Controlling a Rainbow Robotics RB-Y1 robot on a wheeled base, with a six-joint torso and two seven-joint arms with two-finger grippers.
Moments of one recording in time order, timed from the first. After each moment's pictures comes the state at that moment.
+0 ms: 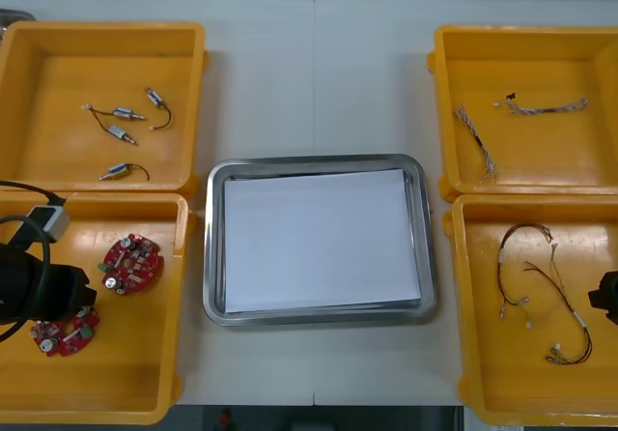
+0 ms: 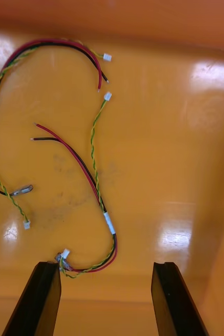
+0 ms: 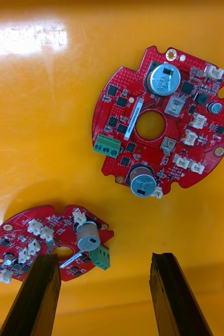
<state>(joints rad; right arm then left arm) 0.20 -0.73 -0.30 -2.26 -0.74 1.63 1.47 0.14 0.83 0.09 -2.21 0.83 1.54 -1.27</state>
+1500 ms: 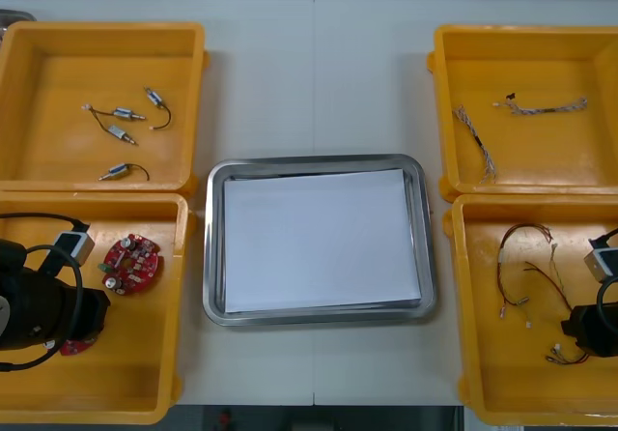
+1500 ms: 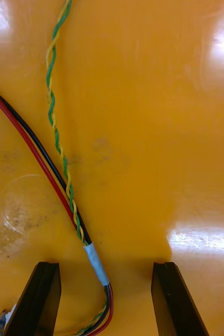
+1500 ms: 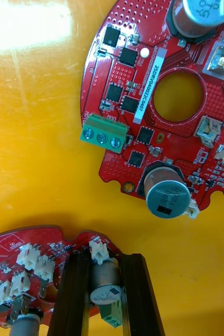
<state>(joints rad) 0.26 -0.73 -0.13 -1.97 -0.71 1.30 1.59 0.19 0.83 -0.07 -2.13 0.68 1.35 -1.27</state>
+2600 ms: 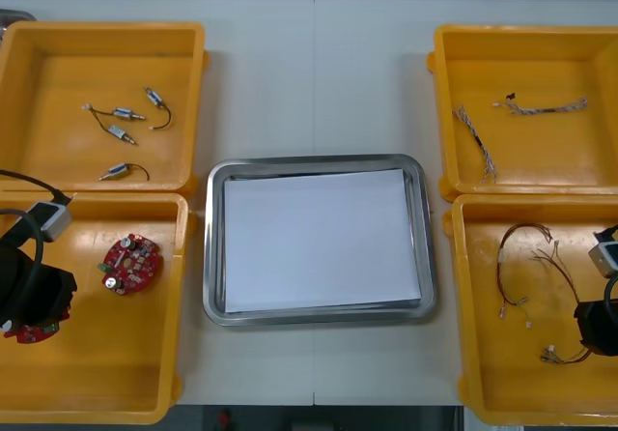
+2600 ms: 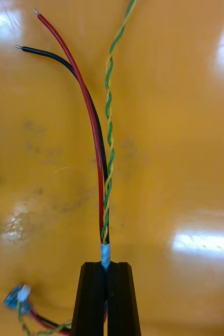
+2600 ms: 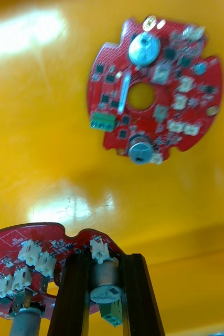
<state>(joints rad) 0.27 -0.72 -0.21 -2.09 -0.75 1.40 1.59 0.06 0.83 0.12 -2.25 0.86 1.74 -1.39</state>
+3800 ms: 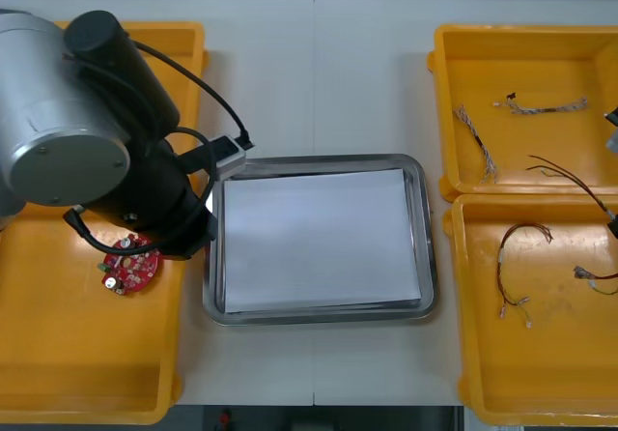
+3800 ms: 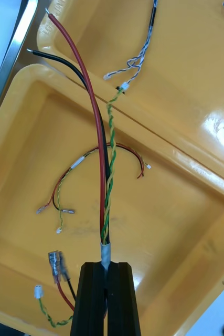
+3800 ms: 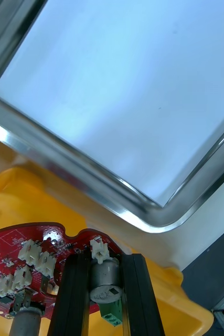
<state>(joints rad) -0.13 -0.88 -0.33 -2.43 -1.01 1.92 1.59 -0.65 0.71 -0.43 -2.17 0.91 1.91 -1.38</state>
